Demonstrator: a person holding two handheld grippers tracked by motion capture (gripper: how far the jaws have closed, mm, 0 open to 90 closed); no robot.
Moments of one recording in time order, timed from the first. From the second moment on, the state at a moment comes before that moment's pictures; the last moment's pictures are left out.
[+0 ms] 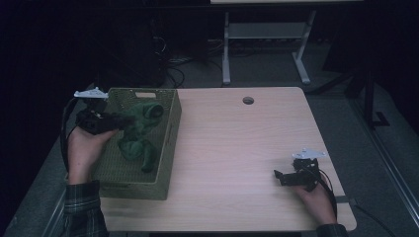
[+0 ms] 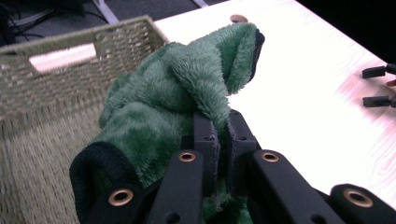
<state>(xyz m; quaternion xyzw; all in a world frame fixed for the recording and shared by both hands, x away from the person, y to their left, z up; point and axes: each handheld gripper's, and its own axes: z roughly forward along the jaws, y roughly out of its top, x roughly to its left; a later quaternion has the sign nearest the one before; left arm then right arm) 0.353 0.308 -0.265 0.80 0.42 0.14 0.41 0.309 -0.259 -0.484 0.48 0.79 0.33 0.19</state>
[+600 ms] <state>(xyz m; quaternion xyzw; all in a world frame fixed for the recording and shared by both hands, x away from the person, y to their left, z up) 0.349 0.274 -0.207 0.80 0.37 0.16 0.44 0.309 -0.259 -0.484 0.48 0.79 0.33 0.19</state>
